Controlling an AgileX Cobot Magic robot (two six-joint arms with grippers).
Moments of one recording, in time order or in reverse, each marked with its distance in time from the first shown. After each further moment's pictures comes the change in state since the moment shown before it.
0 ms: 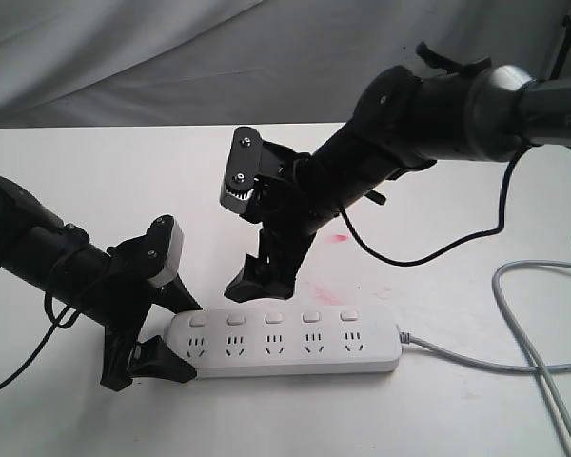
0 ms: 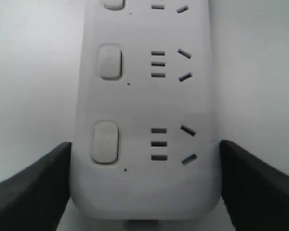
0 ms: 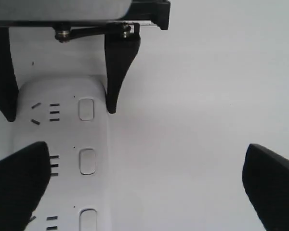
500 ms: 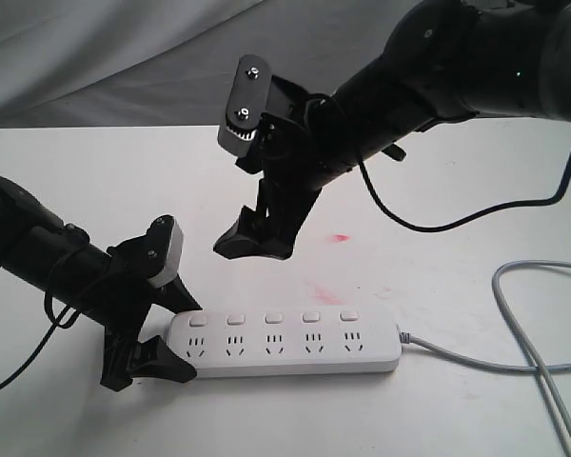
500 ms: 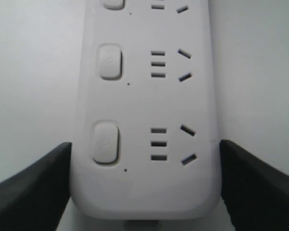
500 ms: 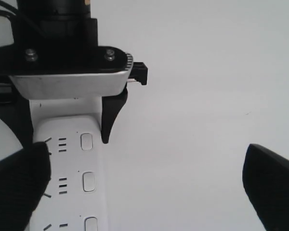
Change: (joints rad) left arm 0.000 0.000 0.000 0.000 0.000 0.000; right arm 0.000 -0.152 0.000 -0.012 0.014 0.075
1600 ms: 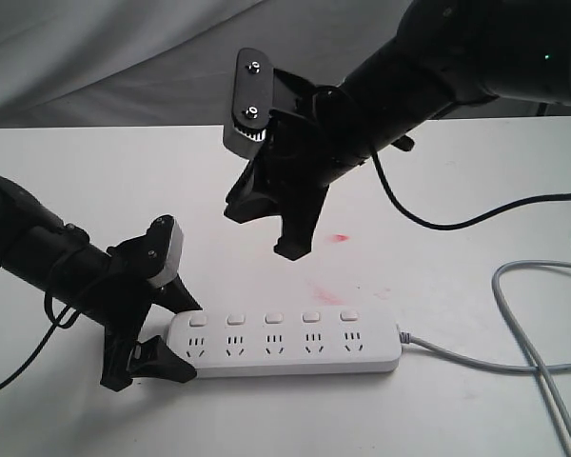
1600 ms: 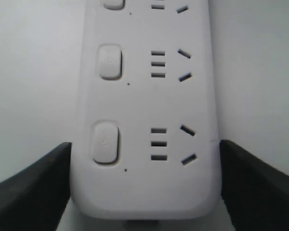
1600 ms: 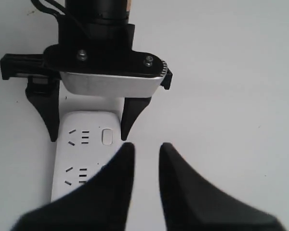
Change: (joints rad) left arm 0.000 0.000 0.000 0.000 0.000 0.000; right arm 0.000 -0.051 0.002 -0.015 0.086 -0.063
